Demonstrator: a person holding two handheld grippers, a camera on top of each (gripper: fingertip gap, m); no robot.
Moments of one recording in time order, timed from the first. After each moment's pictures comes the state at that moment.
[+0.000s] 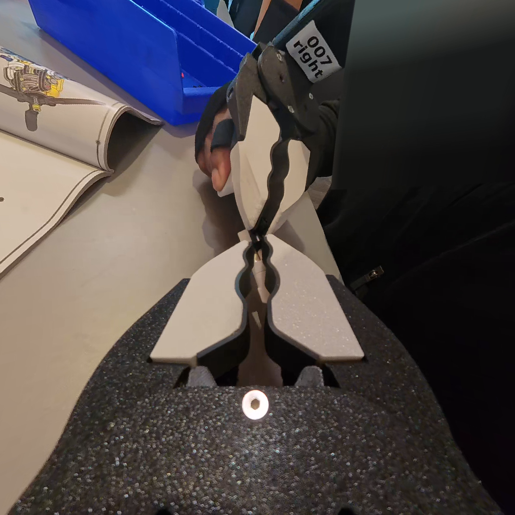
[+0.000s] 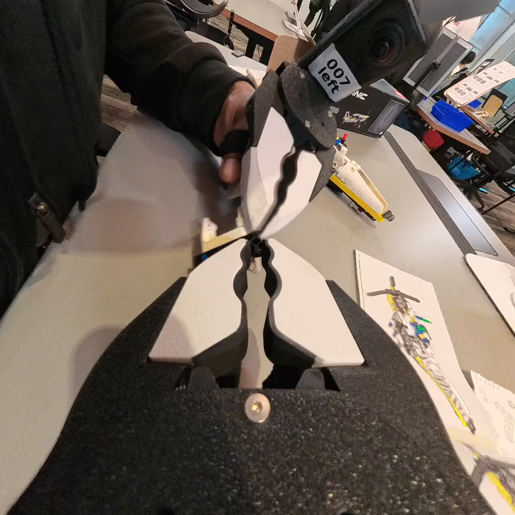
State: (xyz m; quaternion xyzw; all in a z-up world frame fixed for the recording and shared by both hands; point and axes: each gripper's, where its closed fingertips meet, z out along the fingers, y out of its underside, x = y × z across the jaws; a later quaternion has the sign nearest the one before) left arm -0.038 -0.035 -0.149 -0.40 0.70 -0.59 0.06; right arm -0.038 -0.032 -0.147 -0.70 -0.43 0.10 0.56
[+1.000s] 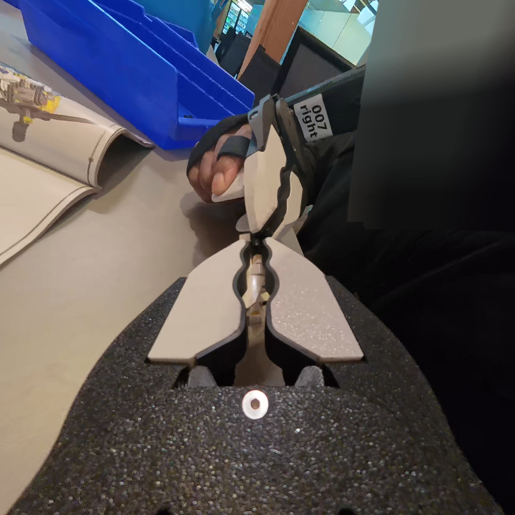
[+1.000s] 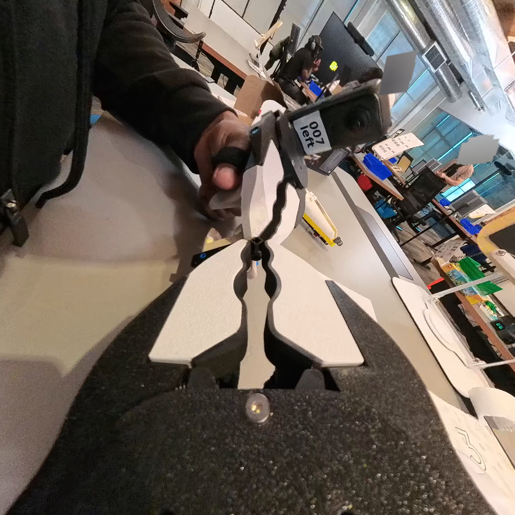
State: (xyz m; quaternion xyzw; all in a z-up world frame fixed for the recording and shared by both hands) left arm -0.029 -0.040 -0.134 -0.40 0.65 -0.65 0.02; right arm -0.034 -0.030 -0.129 -0.65 -0.44 0.01 0.63
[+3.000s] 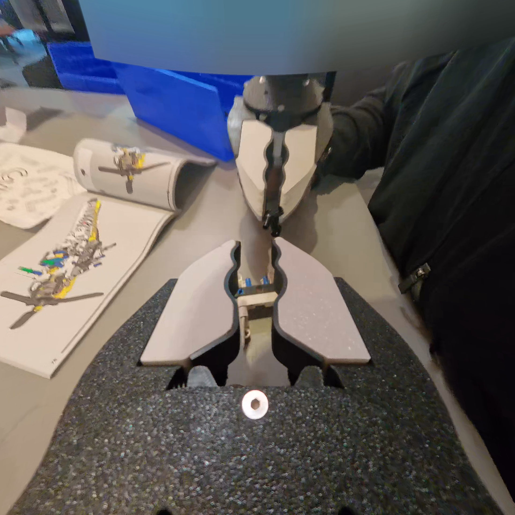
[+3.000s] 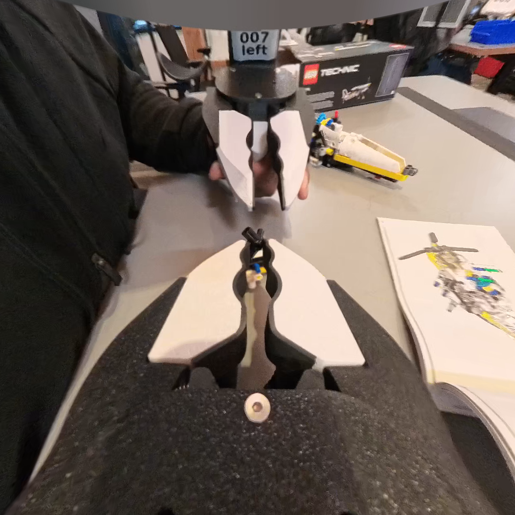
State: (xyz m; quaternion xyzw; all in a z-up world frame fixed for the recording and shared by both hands) left arm -0.025 -0.018 -0.135 -0.36 0.72 -0.55 0.23; right arm -0.017 -0.037 -0.139 -0.75 -0.31 0.24 0.54
